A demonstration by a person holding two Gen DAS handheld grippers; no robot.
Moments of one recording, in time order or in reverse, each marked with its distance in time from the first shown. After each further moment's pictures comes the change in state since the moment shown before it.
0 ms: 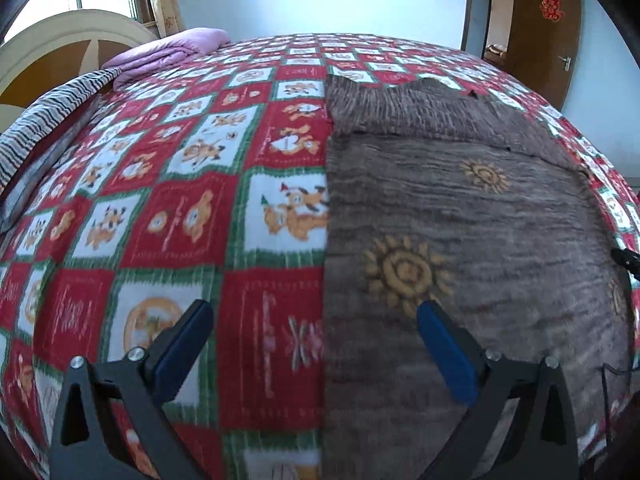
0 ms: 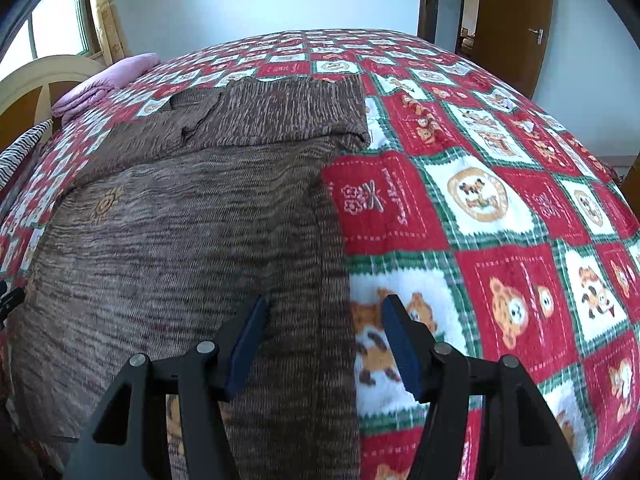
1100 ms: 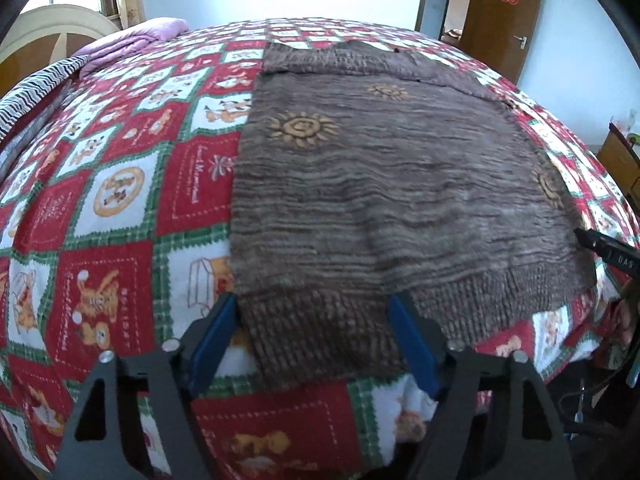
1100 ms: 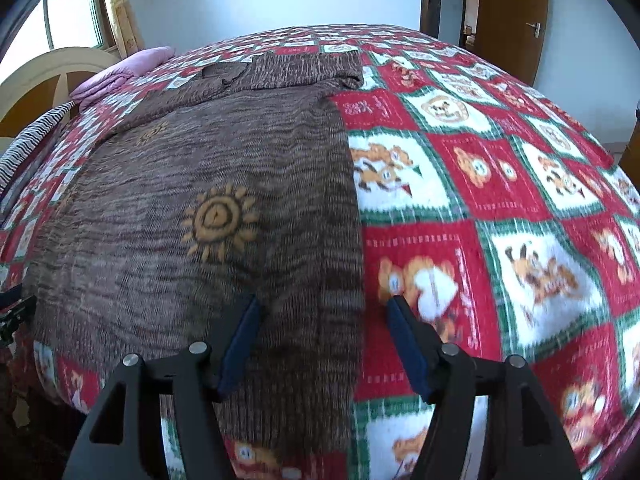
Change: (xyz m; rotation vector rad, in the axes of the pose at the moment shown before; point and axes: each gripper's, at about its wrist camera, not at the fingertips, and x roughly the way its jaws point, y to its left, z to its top) left arm -0.047 -0.034 -0.091 0.105 0.050 -0.163; right arm -0.055 0.001 -0.102 0.005 0.003 0.033
